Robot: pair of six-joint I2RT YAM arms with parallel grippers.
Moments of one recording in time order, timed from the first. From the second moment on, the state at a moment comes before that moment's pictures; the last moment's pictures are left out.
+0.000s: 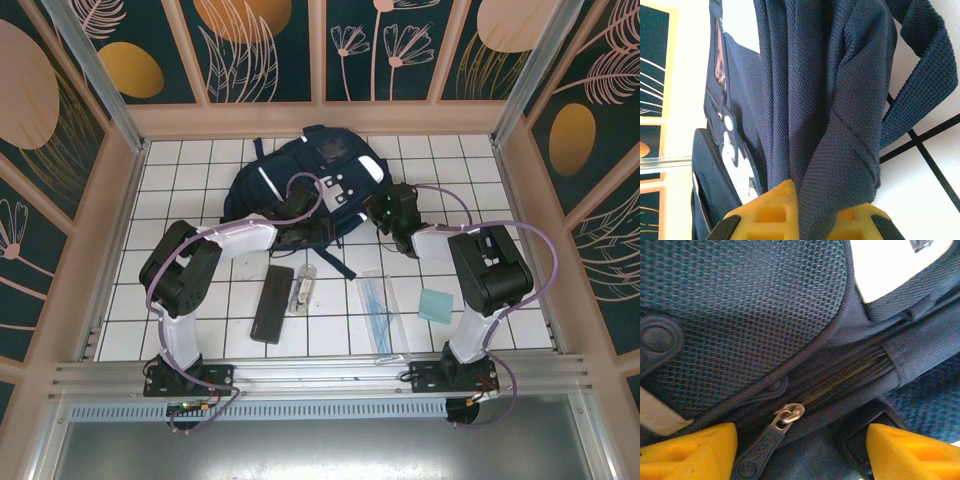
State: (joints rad) left arm -0.66 1.92 1.20 -0.21 0.10 -0.71; right arm 0.39 1.77 0.82 0.44 -0.08 1.16
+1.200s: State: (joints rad) left arm -0.66 1.66 1.07 -0.20 0.12 -0.83; right arm 0.43 1.81 0.79 0.52 -0.15 1.15
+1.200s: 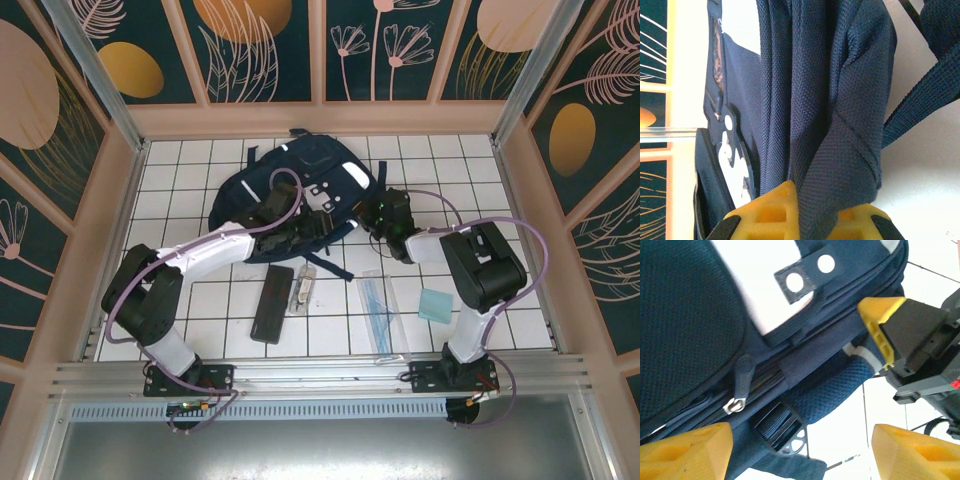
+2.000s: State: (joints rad) left arm -0.56 1.71 0.88 0.18 0.25 -1.07; right arm 0.54 1.77 1.05 0.19 -0.33 0.83
